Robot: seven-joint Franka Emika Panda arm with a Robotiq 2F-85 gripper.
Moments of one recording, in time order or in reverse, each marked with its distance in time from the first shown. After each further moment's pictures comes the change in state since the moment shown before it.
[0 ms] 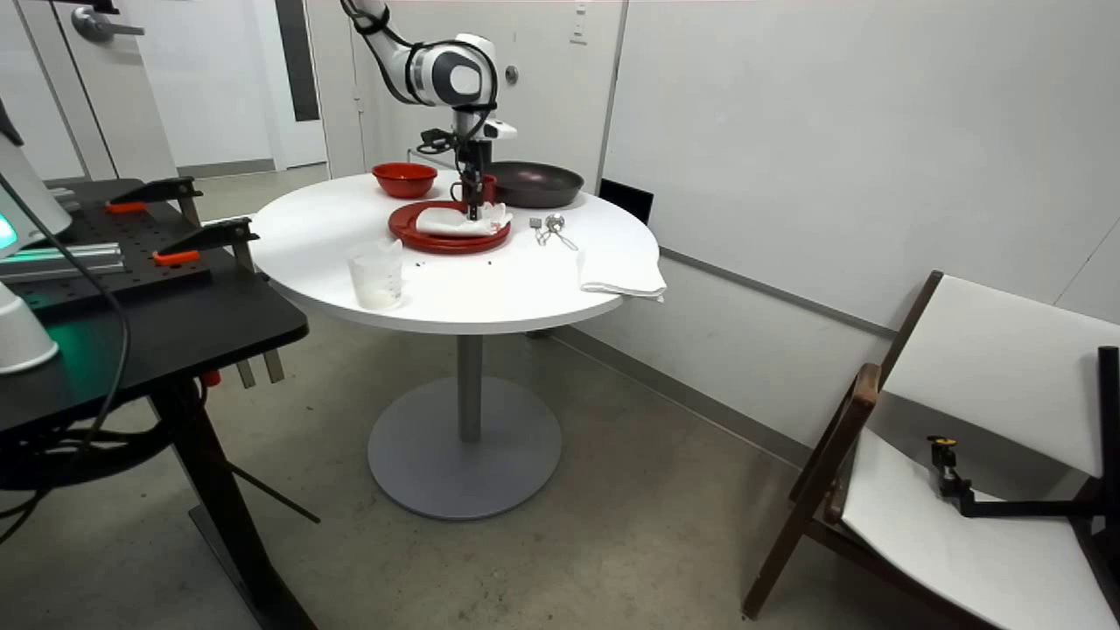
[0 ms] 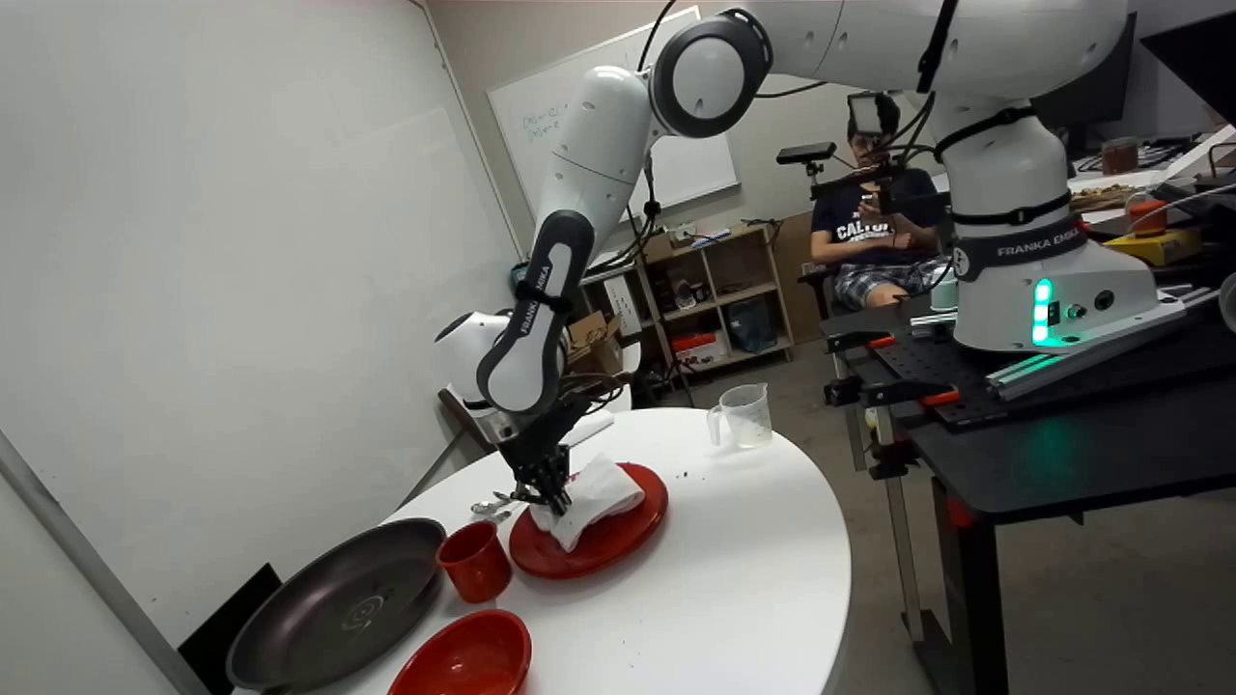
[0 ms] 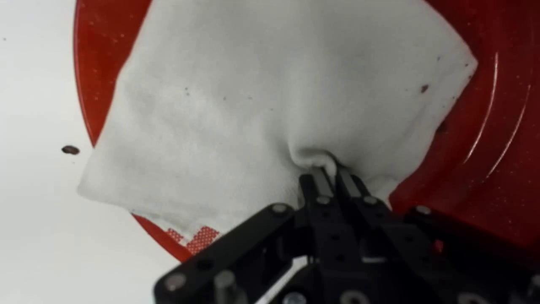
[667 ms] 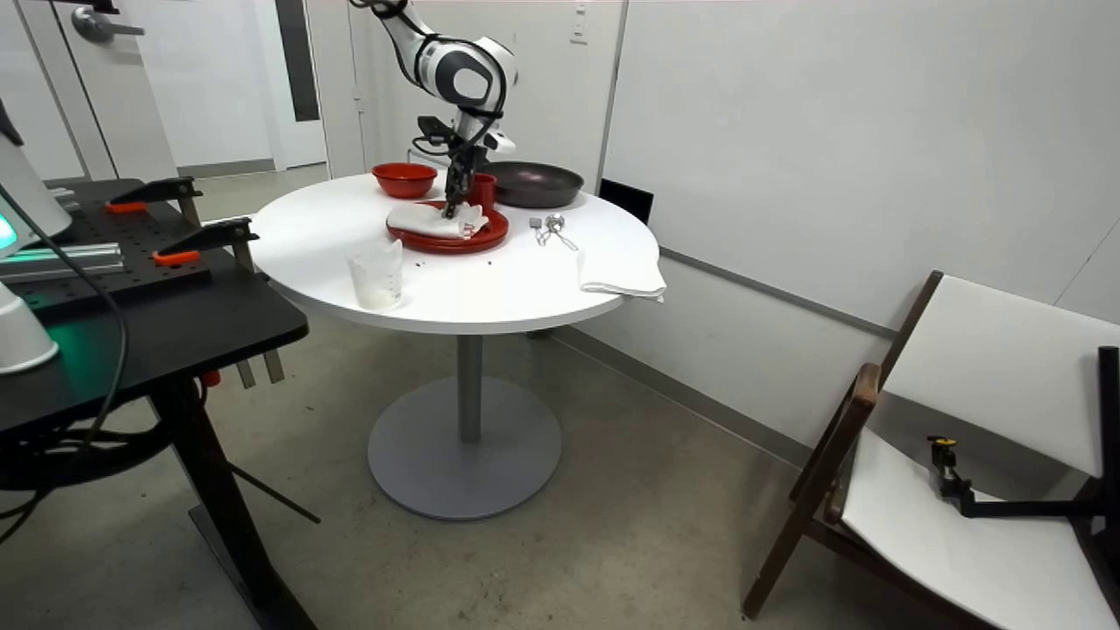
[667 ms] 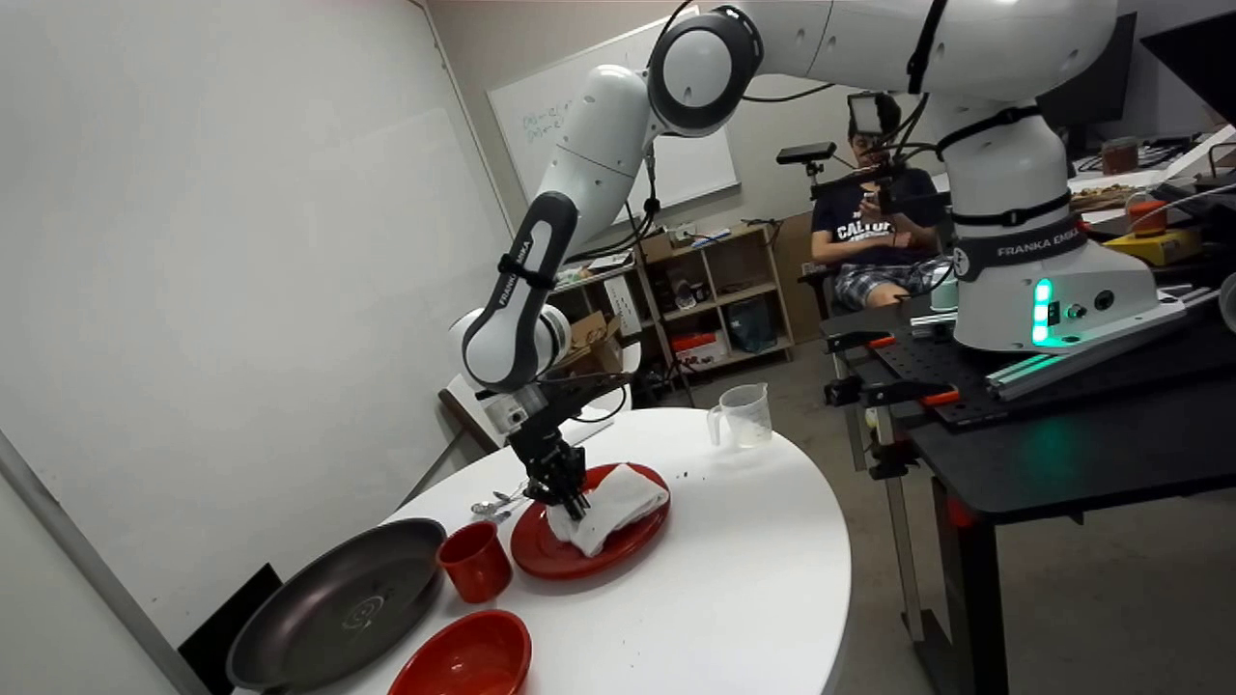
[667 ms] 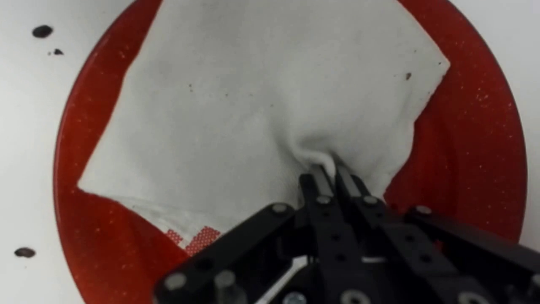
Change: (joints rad) arm -0.120 -0.018 0.118 0.001 0.188 -0.186 -0.208
